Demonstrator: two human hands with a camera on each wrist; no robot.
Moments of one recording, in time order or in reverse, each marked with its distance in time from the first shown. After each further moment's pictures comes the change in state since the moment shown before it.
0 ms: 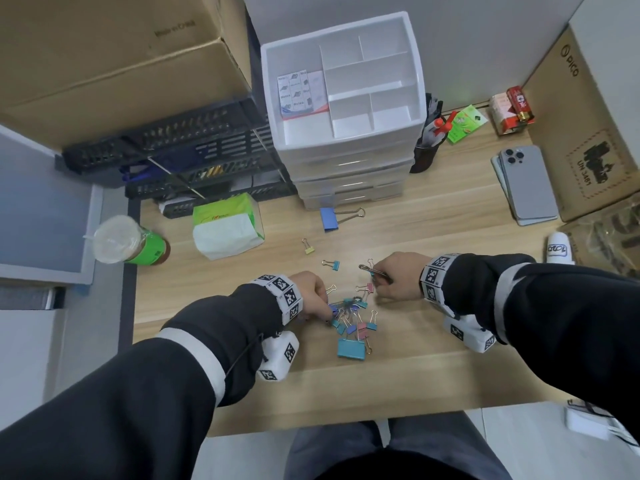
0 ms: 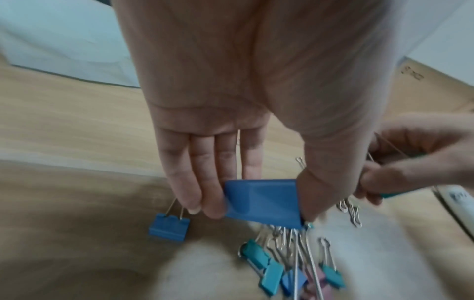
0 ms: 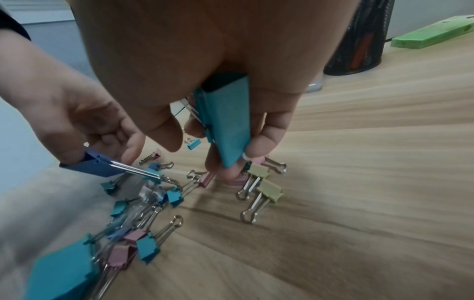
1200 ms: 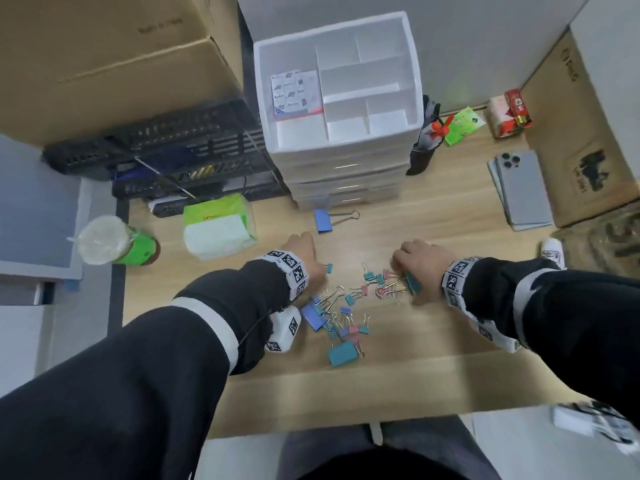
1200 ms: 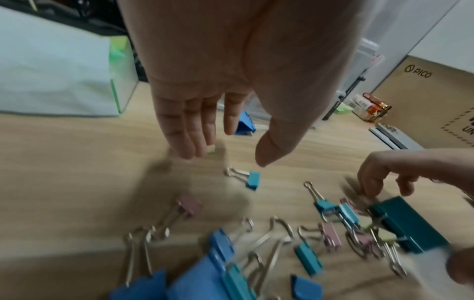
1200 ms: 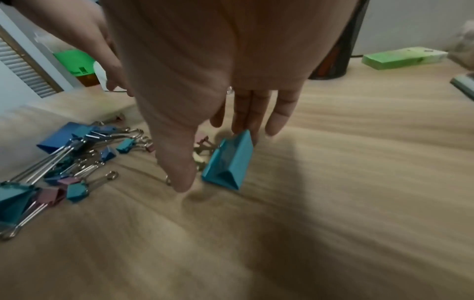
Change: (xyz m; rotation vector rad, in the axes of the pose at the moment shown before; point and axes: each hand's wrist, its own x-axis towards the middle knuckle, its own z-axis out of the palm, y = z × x) left_hand 0.036 0.025 -0.035 0.208 0.338 0.009; right_hand -0.008 0.047 -0.006 -0.322 0.035 0.072
